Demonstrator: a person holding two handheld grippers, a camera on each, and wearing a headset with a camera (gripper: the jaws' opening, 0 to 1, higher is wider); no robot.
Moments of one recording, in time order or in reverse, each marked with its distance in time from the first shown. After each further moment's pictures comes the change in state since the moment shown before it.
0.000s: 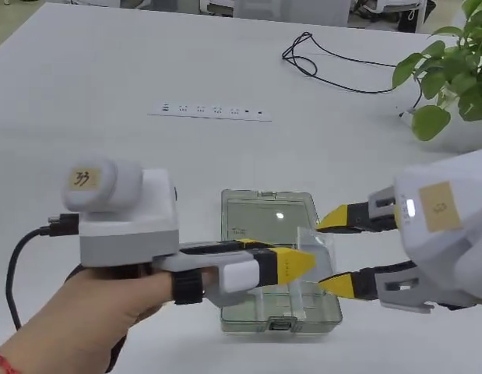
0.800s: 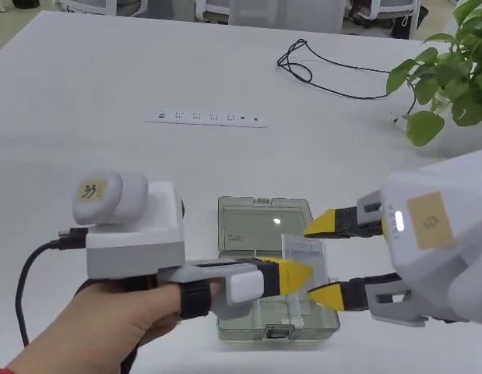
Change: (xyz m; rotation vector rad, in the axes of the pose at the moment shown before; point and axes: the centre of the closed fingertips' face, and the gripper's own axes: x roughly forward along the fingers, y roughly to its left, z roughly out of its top) left arm 0.006 -0.018 -0.007 -0.058 0.017 -0.069; right arm -0.004 0.003 0.013 -0.044 0.015 -0.005
